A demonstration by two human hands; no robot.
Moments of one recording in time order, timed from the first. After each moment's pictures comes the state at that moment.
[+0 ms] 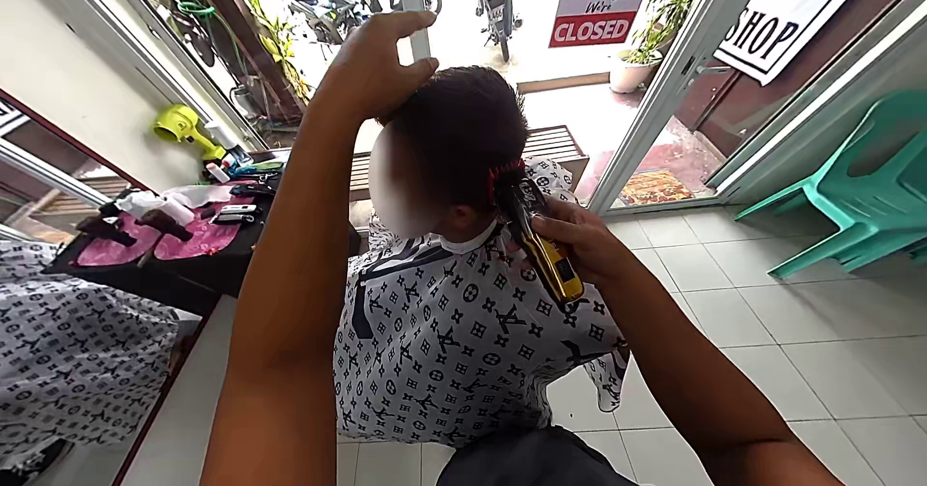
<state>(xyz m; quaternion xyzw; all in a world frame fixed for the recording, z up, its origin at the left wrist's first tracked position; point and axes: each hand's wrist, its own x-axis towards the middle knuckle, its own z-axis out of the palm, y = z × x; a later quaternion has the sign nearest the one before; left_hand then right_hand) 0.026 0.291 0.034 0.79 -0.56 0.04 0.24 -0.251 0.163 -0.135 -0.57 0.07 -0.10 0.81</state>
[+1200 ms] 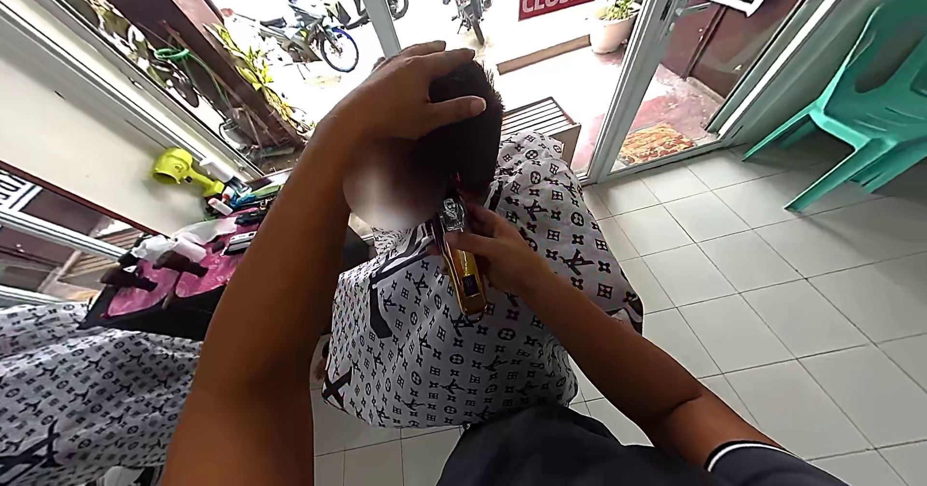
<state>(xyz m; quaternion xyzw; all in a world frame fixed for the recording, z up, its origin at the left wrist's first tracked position) -0.017 0.273 0.020 0.73 -0.68 0.01 0.07 -0.206 0.261 -0.166 -0.47 0.06 -0.18 0.86</state>
